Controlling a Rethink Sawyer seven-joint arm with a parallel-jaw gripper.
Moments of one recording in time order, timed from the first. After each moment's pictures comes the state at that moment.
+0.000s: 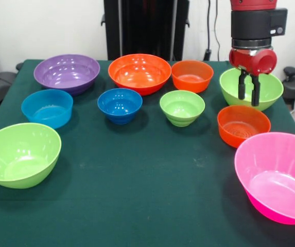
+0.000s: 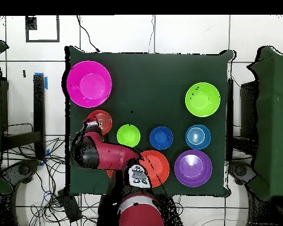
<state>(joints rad) -0.04 -0.64 0.12 2.01 0.21 -0.13 2.88</state>
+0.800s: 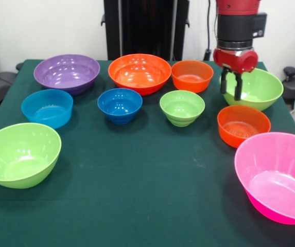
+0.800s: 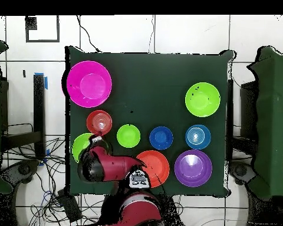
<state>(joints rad) -0.03 -0.58 0.06 2.07 0.03 -0.19 2.88</state>
